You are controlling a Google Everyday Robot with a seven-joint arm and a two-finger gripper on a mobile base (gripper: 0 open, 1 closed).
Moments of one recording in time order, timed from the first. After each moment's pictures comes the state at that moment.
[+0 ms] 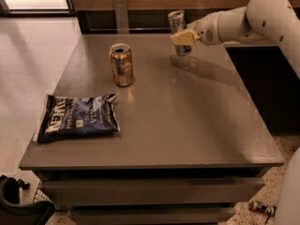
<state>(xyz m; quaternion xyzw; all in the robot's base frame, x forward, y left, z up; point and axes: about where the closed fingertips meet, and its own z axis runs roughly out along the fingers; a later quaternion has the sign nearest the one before) 0.764 -0.116 0.904 -0.40 0.74 0.21 0.50</state>
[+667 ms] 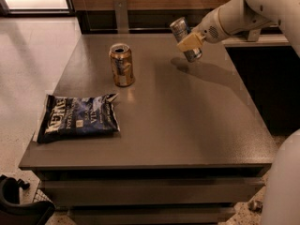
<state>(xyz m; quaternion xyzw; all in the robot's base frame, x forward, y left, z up) 0.739 -0.131 0.894 -0.45 0.79 0.14 0.39</state>
